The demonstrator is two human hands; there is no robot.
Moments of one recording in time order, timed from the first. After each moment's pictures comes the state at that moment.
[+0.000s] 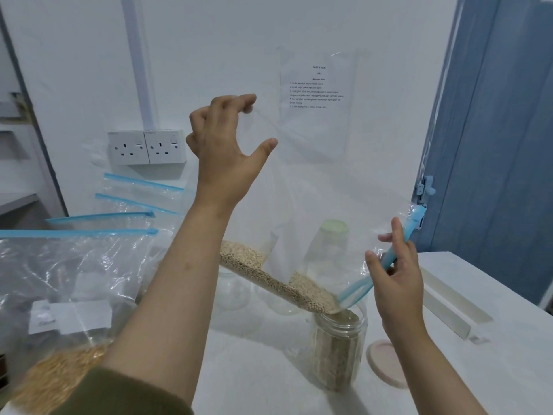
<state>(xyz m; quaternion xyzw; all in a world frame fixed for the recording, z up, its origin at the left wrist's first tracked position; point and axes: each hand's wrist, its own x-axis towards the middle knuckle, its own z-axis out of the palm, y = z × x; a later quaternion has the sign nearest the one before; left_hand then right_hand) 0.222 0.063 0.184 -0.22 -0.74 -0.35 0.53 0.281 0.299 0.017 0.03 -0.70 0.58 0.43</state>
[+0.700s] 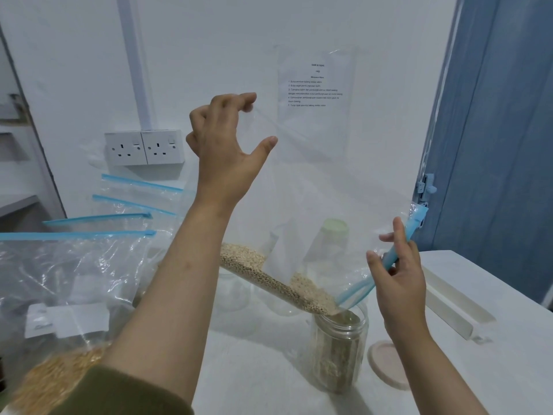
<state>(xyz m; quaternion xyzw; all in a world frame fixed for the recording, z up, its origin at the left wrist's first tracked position) 0.217 0.065 0.184 -0.22 -0.74 -0.35 0.54 0.280 0.301 0.014 0.04 -0.70 0.57 0.43</state>
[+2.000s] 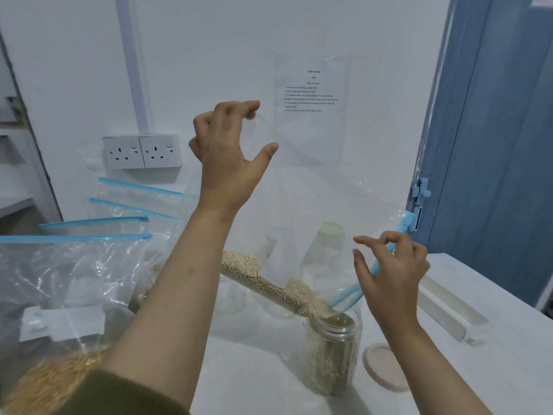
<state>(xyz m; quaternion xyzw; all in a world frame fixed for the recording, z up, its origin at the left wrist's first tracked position) 0.219 0.074 0.183 -0.22 -0.73 -0.34 0.55 0.268 0.307 0.018 -0.02 -0.80 0.20 0.56</state>
